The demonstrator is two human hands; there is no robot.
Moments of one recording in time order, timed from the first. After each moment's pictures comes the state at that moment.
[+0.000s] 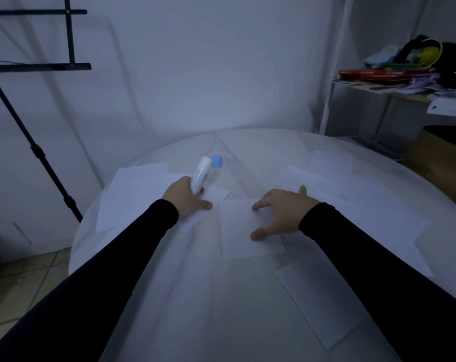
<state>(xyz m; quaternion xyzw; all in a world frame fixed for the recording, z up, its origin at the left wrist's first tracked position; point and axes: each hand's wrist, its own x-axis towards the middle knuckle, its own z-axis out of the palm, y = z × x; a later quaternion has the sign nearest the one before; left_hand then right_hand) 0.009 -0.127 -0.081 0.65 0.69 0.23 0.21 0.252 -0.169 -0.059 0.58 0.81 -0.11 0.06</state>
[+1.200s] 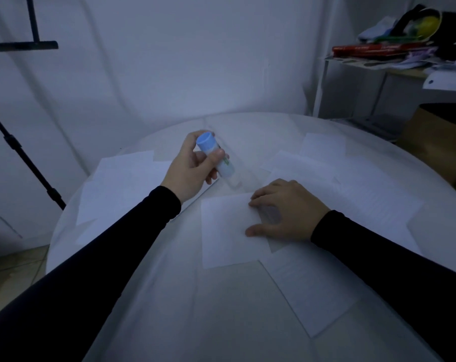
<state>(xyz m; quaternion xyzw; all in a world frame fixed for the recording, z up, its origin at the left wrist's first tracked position) 0.069 -0.156 -0.055 0.65 0.42 0.52 0.35 0.282 -0.187 -0.089 0.48 0.87 -0.03 -0.11</state>
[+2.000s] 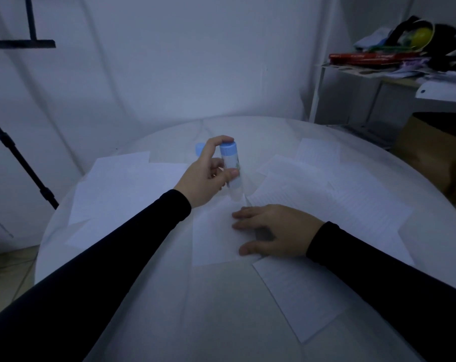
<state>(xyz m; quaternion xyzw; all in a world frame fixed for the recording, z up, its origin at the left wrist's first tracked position) 0.086 -0.143 -0.067 0.75 0.43 0.42 0.28 0.280 -0.202 -0.091 0.39 0.90 -0.15 -0.08</state>
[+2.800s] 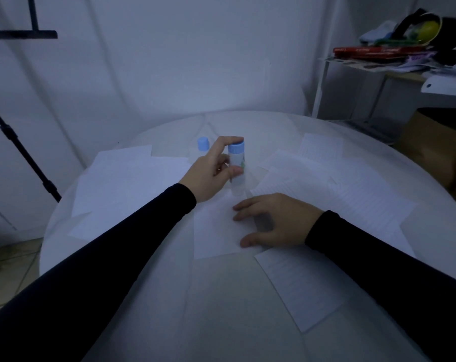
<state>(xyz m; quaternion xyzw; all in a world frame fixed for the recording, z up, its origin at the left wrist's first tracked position) 0.087 -0.142 -0.074 0.78 0.44 0.39 0.23 0.277 -0.199 -0.086 0.40 0.89 -0.18 -0.12</state>
